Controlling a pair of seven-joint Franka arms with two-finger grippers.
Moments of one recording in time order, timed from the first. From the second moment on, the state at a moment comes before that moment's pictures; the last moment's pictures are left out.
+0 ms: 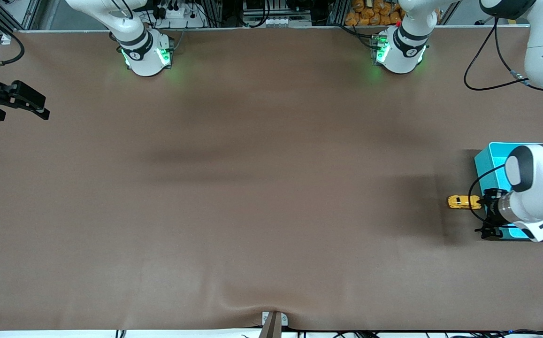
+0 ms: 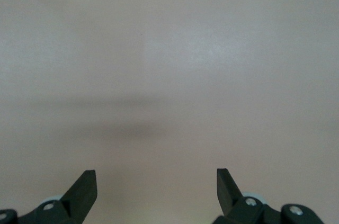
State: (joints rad) left arm 0.30 0.66 -0.20 -1.59 0.25 2.21 -1.42; right arm 0.08 -0.01 -0.05 -1.49 0.00 1.47 0.01
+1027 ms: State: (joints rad) left arm 0.37 0.59 -0.19 -1.85 0.25 2.42 -1.51; right arm 0.09 -0.01 -0.05 -1.49 0.00 1.48 0.01
